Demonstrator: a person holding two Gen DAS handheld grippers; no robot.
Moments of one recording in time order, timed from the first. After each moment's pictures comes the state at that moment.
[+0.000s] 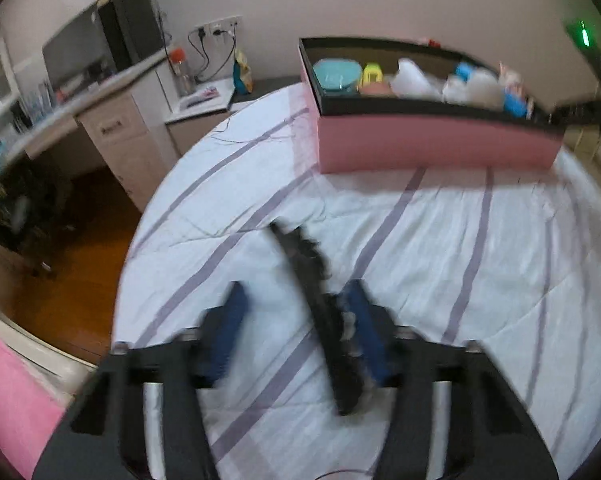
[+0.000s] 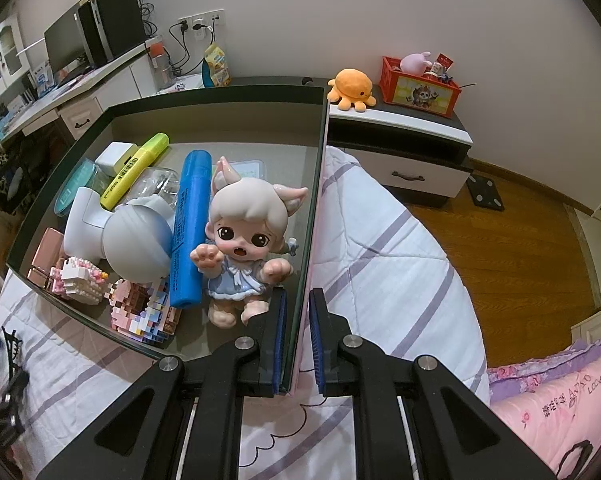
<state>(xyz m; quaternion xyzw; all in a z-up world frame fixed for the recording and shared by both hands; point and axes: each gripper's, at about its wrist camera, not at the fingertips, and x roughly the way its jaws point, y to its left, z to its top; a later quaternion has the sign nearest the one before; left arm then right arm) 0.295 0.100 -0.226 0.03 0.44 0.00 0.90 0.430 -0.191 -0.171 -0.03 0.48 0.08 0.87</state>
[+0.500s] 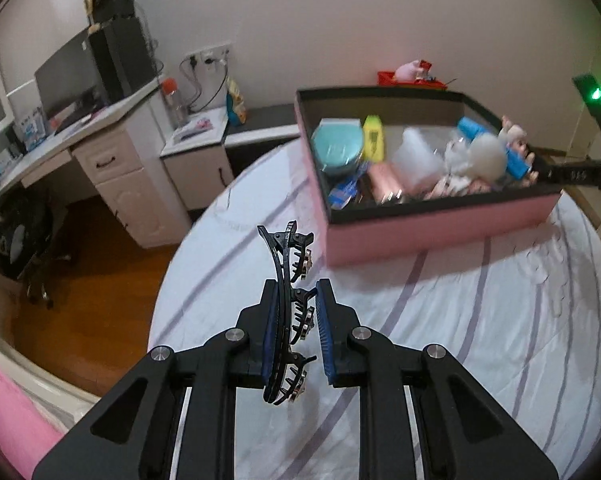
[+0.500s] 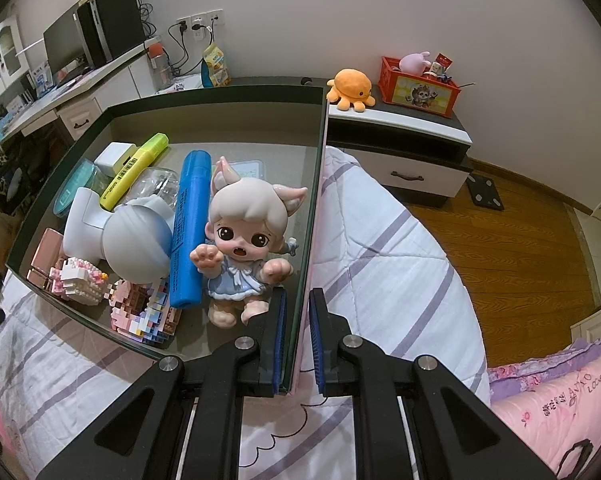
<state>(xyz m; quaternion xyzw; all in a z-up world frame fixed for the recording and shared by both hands) 0.335 0.098 -0.181 0.06 0.40 -0.02 0.91 0.430 -0.192 -0.171 -0.03 0.48 0.08 0.87</state>
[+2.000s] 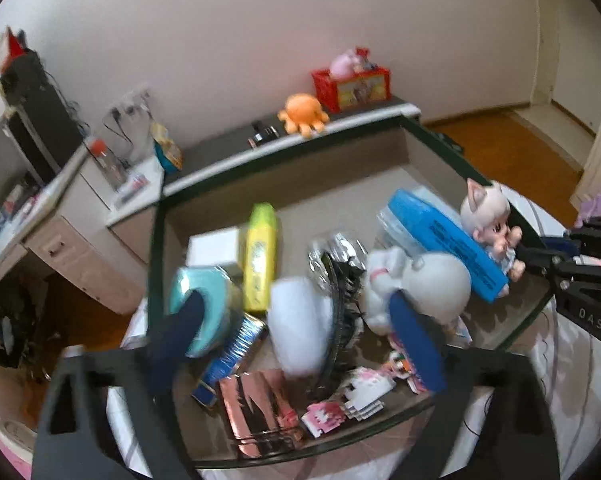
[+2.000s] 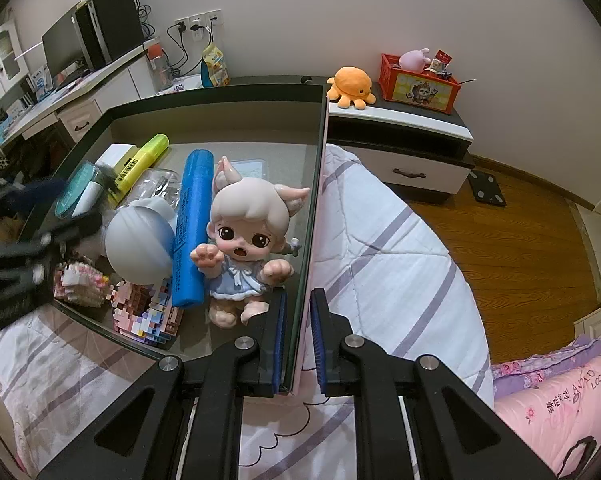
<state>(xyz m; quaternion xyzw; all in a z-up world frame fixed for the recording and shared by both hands) 0.455 -0.030 -0.160 0.15 0.39 -0.09 0.90 0.428 -0.192 -0.171 -0.02 0.48 0.08 0.87</state>
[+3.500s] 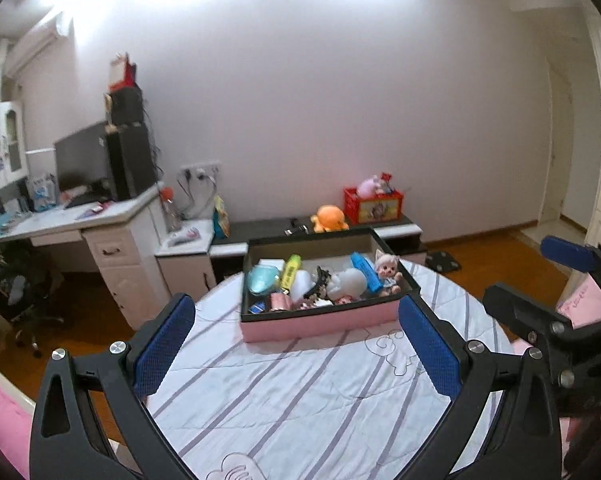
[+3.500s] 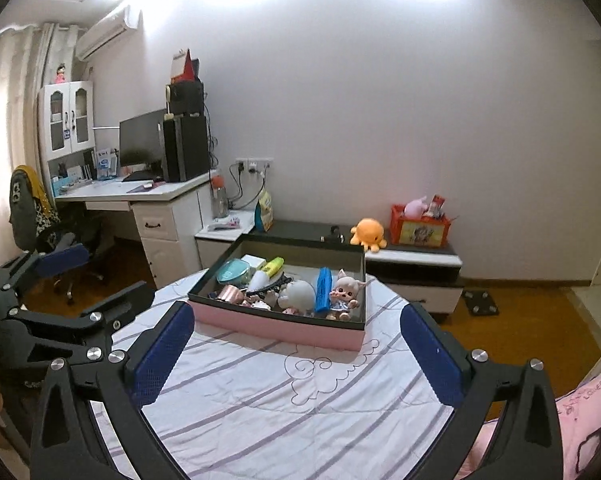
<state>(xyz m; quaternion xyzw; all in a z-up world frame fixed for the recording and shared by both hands) 0.178 0.013 -0.040 0.04 0.20 -0.04 0.98 0.172 -0.144 -0.033 -0.03 0.20 0.11 0.97</state>
